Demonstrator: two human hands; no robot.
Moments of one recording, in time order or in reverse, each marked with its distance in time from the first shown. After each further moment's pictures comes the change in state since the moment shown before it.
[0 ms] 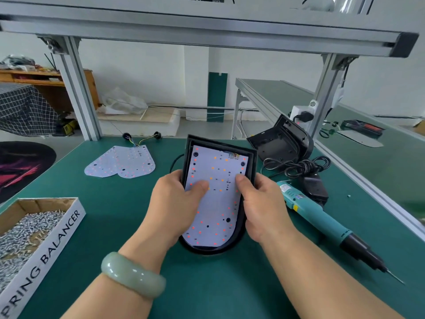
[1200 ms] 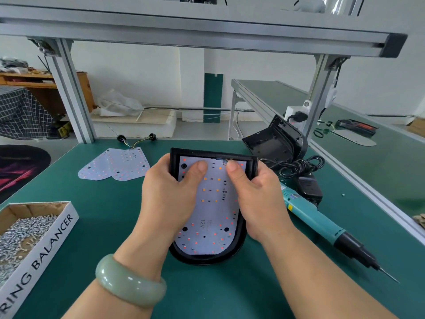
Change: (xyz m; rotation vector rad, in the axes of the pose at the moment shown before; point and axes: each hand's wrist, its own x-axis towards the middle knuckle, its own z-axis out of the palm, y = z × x) left_hand -0.001 0.018 0.001 -0.197 0.114 0.185; right_hand -0.010 -0.018 -0.002 -0.020 -0.161 -0.299
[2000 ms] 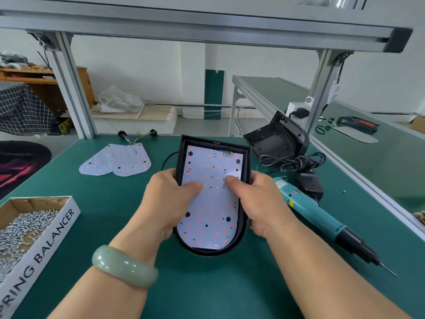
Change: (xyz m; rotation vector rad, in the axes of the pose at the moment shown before) left_hand 0.005 -0.013 -0.007 0.088 -0.163 -0.386; right_hand 0.009 0.018 -0.011 -0.178 0.033 0.354
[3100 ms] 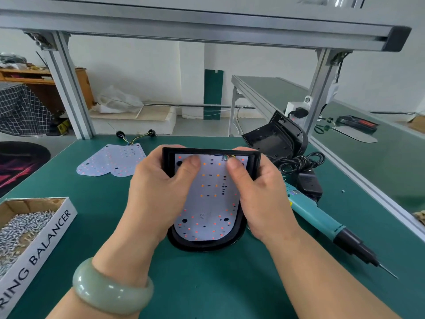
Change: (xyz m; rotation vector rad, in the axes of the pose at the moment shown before) left_hand -0.021 0.020 -0.004 -0.063 0.125 0.408; right_hand -0.021 -0.017 0.004 0.143 -0.045 -0.456
